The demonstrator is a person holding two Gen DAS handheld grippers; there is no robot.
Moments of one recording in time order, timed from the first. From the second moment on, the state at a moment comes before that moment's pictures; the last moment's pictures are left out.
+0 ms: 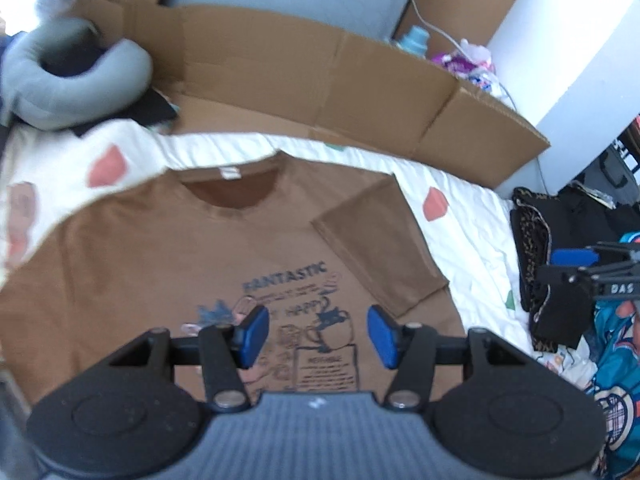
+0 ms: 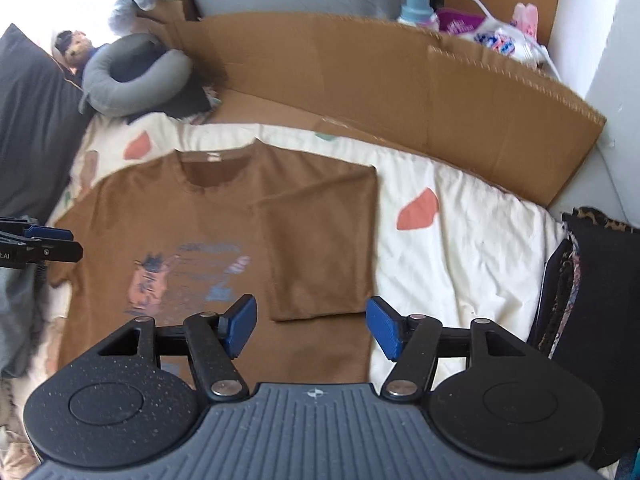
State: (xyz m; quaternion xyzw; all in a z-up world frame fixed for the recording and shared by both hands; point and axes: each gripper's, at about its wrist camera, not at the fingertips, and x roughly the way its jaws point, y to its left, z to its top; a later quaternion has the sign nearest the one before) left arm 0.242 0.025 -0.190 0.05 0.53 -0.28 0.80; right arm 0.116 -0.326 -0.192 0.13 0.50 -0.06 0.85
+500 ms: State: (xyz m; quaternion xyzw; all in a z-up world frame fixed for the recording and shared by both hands) left arm 0.198 0.120 -0.092 0.02 0.52 -0.21 0.83; right arm 0.112 -0.297 -0.054 0.12 0.53 -0.06 0.83
